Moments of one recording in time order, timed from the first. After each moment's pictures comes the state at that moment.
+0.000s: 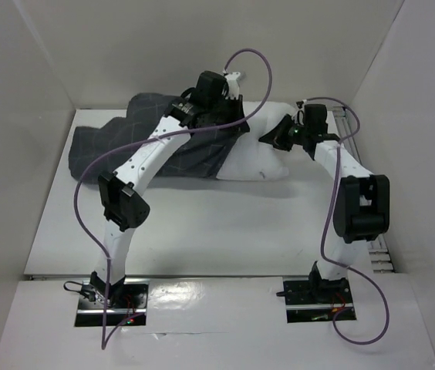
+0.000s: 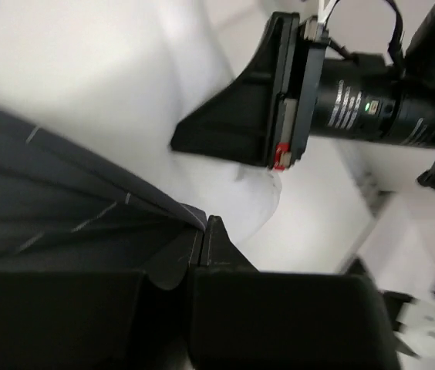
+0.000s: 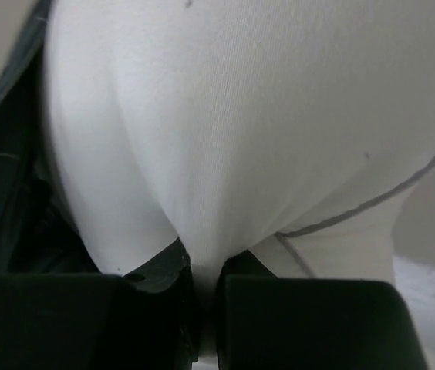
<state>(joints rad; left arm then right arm) -0.61 2.15 2.36 -0.77 0.29 -0.37 0.05 1.76 1.30 -0.14 -0.61 0.71</state>
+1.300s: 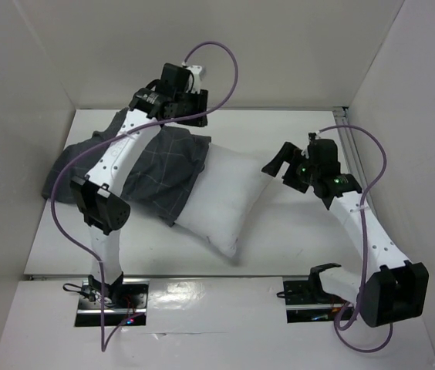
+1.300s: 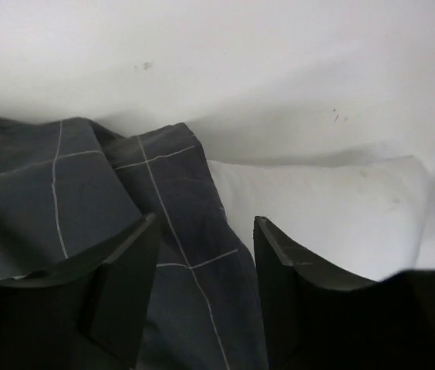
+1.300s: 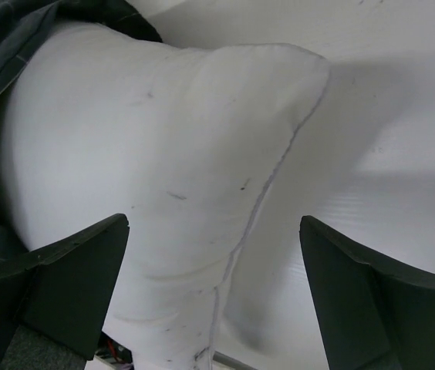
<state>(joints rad) -0.44 1.99 2.26 -0.96 0.07 -0.22 0.18 1.11 0.93 -0.46 -0.24 0.67</state>
